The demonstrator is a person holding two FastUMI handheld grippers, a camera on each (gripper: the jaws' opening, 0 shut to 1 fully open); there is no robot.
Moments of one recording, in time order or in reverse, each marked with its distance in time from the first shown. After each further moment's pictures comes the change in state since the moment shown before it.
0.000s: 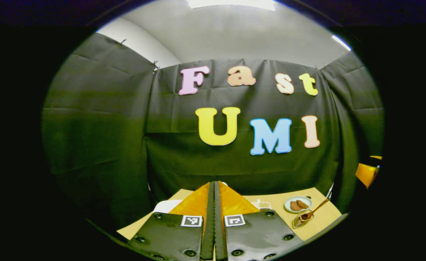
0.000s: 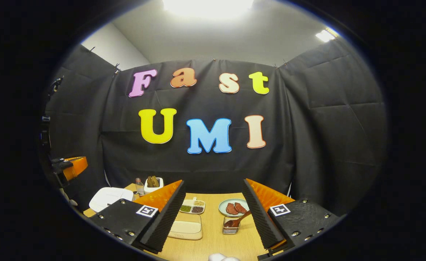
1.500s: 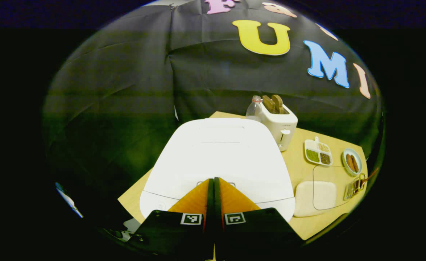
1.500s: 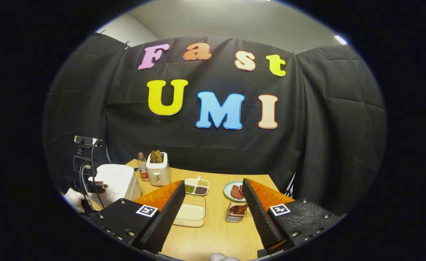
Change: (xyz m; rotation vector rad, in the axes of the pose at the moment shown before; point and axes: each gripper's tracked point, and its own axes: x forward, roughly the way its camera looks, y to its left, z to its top) left arm 0.112 0.107 -0.295 -0.037 0.623 0.260; right arm 0.025 0.038 -0.057 -0.081 0.183 0.045
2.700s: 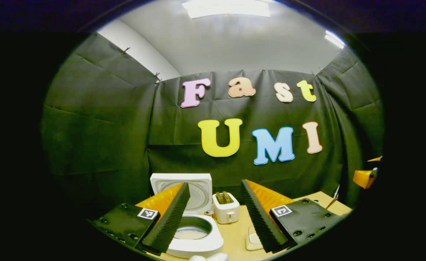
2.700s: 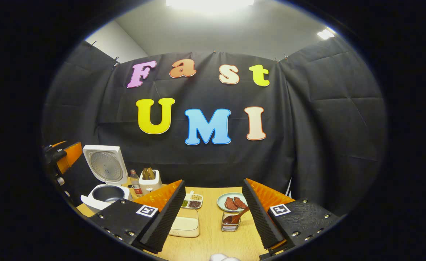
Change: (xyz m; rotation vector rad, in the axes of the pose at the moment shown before) left arm -0.287 -0.055 0.150 0.025 -0.774 -0.295; right arm -0.007 -0.043 0.004 0.083 -0.147 -0.063
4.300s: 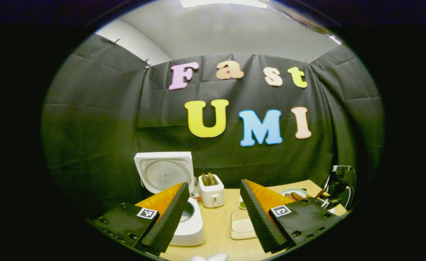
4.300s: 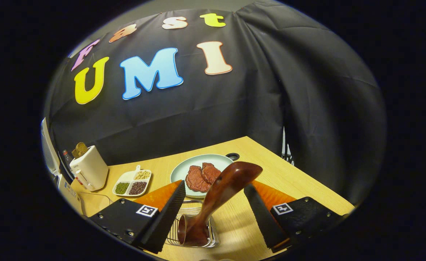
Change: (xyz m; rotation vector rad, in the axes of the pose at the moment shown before) left arm -0.008 -0.053 -0.044 0.014 0.150 -0.041; right arm 0.253 -0.135 -0.266 0.233 0.253 -0.194
